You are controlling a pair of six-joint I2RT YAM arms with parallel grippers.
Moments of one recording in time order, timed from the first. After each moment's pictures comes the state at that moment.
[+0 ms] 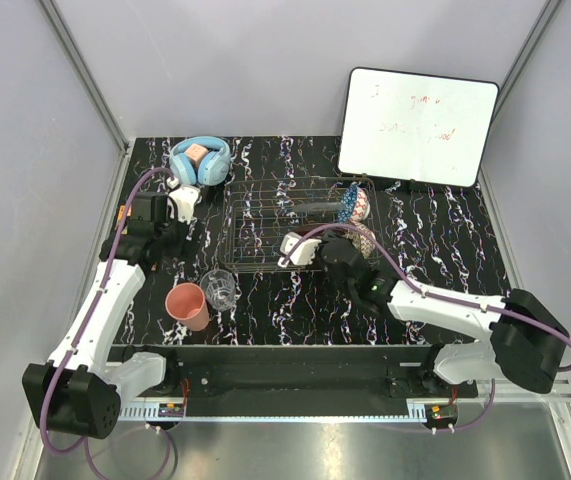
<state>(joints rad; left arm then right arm) -0.14 1.06 0.95 -0.70 0.00 0.27 0.96 1.30 0.71 0.22 0.51 -0.83</state>
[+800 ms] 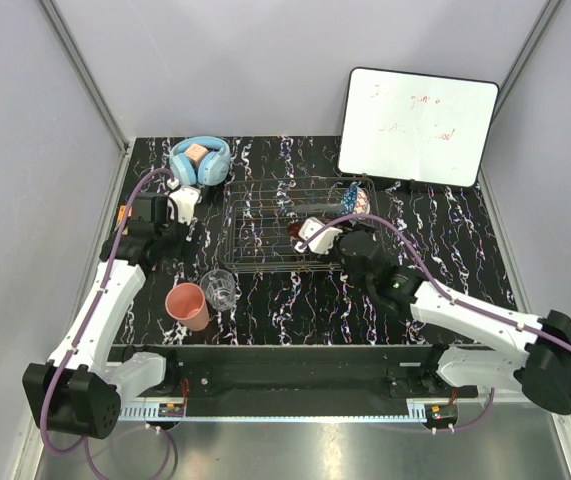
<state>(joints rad) -0.14 1.06 0.94 -0.70 -0.01 0.27 0.90 1.17 0.75 0.07 0.53 -0.73</state>
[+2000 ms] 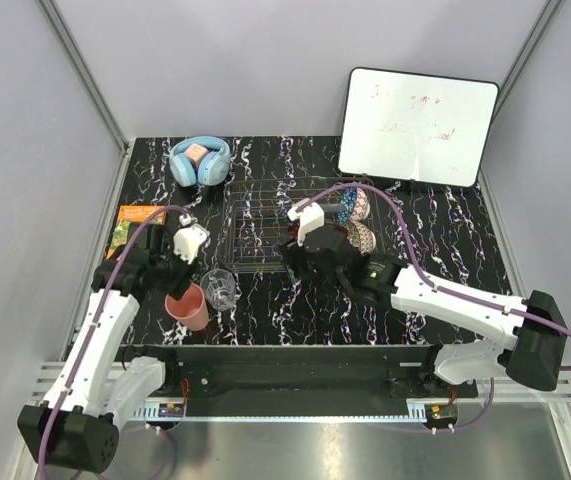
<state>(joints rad) -0.13 0.86 0.83 -0.94 0.14 0.49 1.05 1.30 1.04 -0.26 0.33 0.30</state>
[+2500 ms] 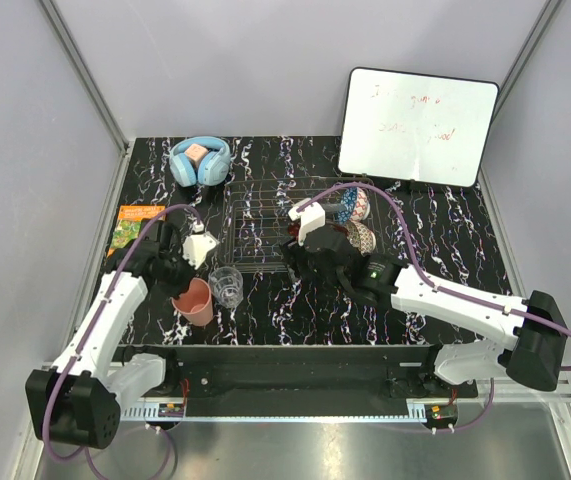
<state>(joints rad) -0.13 1.01 0.80 -0.95 0.21 0.60 1.05 1.30 1.04 -0.26 0.35 0.30</state>
